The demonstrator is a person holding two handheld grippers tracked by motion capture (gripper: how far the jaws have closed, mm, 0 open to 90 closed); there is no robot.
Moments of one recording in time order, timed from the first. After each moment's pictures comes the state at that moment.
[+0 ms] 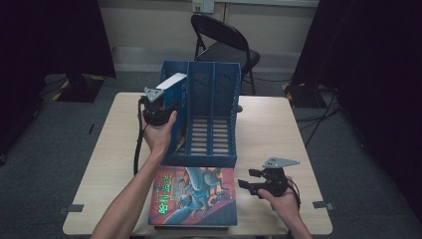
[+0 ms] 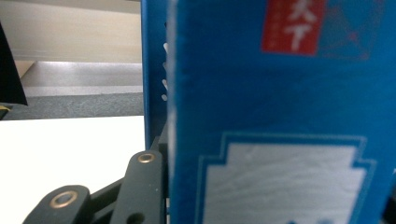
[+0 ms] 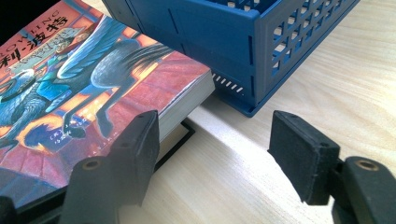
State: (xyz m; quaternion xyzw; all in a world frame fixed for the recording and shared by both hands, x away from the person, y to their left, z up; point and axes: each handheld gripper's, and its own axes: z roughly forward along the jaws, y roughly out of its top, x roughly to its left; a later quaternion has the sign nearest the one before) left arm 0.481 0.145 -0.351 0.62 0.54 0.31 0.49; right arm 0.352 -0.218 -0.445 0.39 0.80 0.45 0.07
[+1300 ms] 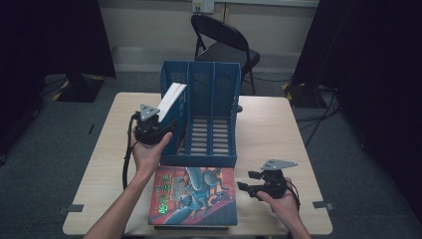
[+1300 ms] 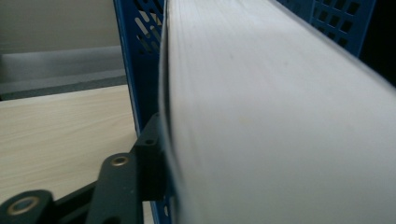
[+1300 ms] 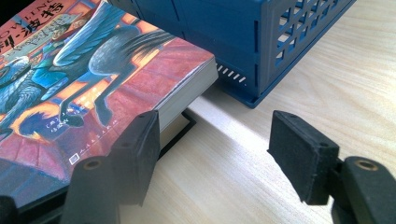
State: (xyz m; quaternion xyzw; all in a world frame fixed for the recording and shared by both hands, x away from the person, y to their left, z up) left arm 0.424 0.160 -0.353 0.68 0.49 0.26 0.47; right arm 0.349 -0.216 -0.448 0.38 0.81 0.44 0.07
